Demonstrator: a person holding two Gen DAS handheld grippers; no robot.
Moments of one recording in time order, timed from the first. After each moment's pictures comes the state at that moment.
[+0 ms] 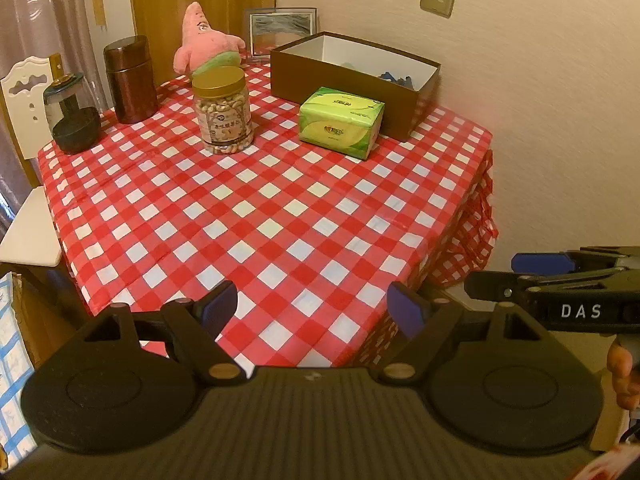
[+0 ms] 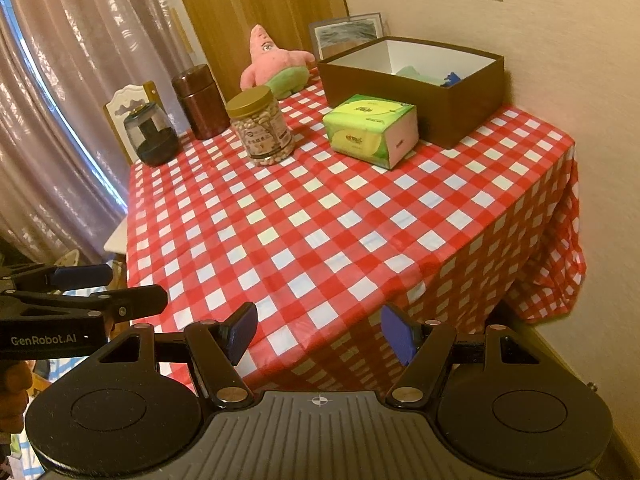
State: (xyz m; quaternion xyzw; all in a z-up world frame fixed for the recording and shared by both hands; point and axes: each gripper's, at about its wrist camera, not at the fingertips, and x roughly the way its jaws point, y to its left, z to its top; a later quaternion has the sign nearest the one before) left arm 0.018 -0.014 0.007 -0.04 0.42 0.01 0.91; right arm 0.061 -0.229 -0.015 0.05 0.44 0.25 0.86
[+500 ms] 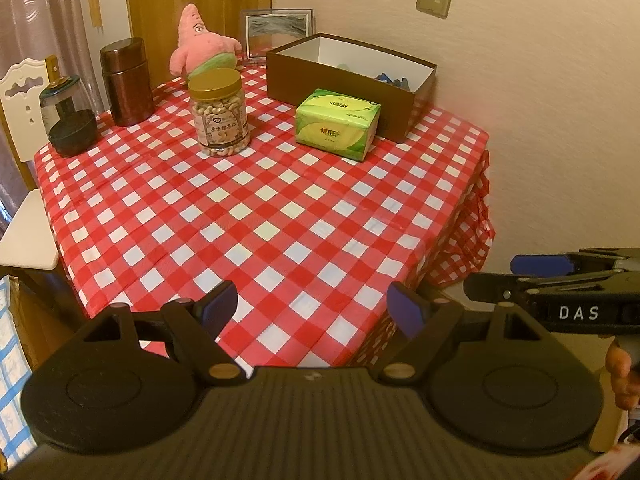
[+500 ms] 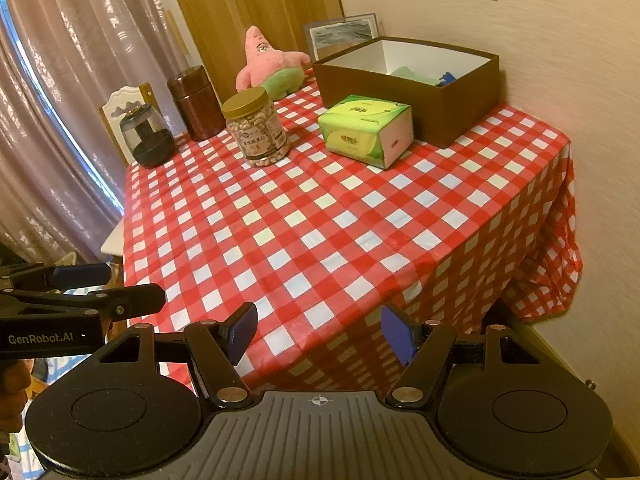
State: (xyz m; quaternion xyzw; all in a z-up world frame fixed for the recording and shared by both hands) left arm 0.019 -0.016 0.008 -0.04 0.42 0.01 0.91; right arm 0.063 -0.231 -0.015 0.05 0.44 0.25 0.86
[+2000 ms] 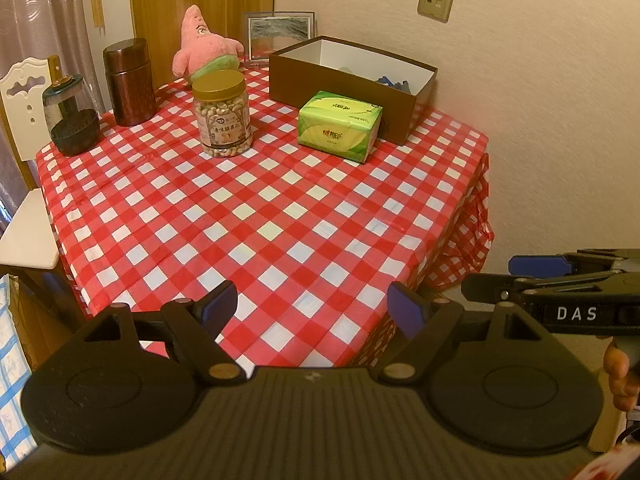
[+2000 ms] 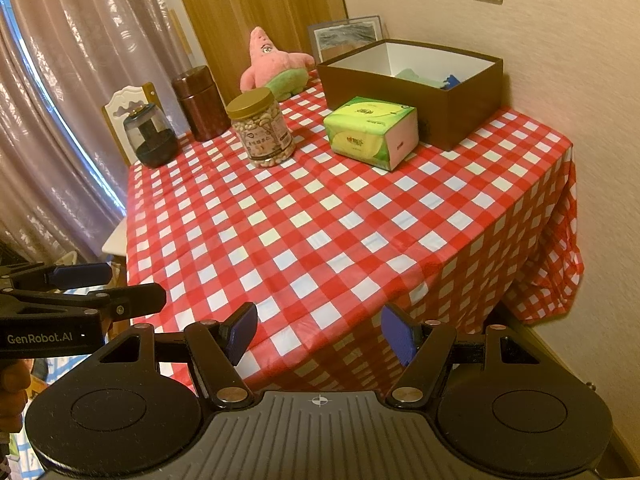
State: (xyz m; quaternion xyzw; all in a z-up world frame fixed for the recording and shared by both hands) left arm 0.018 -0.015 0.008 -0.04 0.42 0.01 0.91; right arm 0.061 -0.228 -0.015 0.05 0.44 0.25 0.86
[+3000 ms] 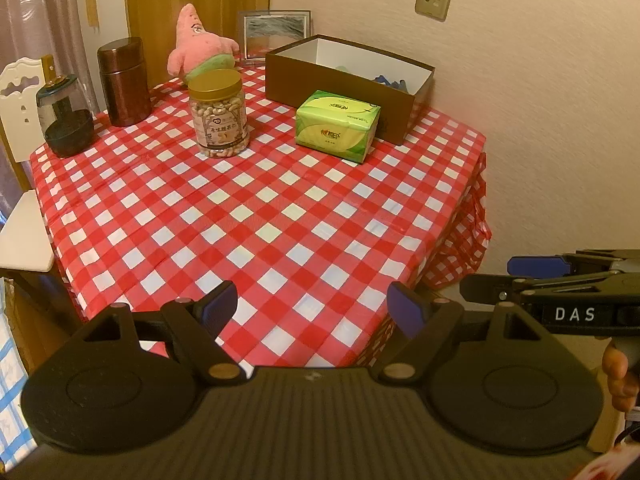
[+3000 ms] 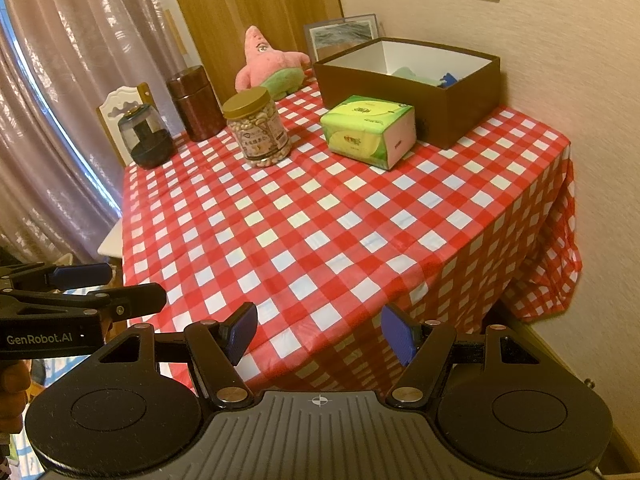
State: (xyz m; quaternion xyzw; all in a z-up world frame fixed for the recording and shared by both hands) left arm 0.020 -0.015 0.008 -0.04 0.42 0.01 0.91; right arm 0.063 -0.225 -0.014 0.05 0.44 0.25 0.86
